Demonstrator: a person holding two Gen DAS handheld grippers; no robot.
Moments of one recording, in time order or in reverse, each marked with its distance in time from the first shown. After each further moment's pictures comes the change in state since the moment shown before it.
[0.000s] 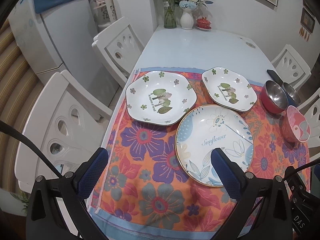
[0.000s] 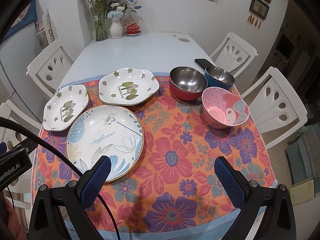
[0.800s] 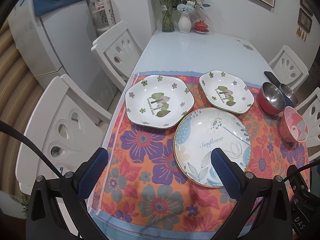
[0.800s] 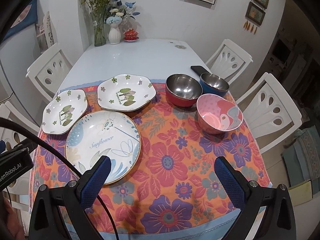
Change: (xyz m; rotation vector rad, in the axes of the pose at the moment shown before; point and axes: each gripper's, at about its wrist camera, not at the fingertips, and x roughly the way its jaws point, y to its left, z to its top) left arm -0.007 -0.001 0.000 0.012 -0.020 -0.008; right arm -0.013 -0.001 0.000 -0.008 -0.046 -0.030
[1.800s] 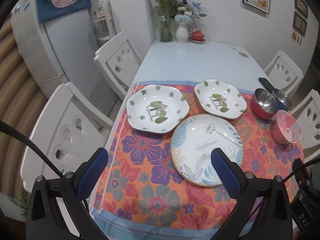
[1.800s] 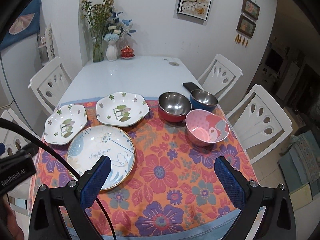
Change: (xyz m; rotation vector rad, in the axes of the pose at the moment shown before) left arm -0.027 -0.003 -0.005 -0.005 -0.069 -0.005; right arm -0.038 -0.011 -0.003 0.007 -0.120 -0.036
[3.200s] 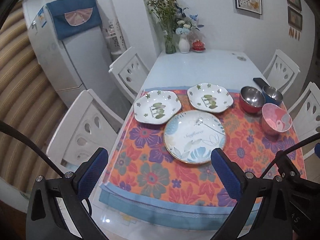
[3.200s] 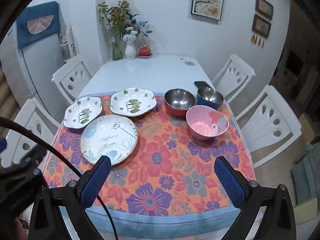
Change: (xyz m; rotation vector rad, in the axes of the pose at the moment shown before) left arm -0.098 -0.055 -0.047 0.021 -0.092 0.115; right arm -0.048 -0.055 -0.019 -0.075 -0.003 0.159
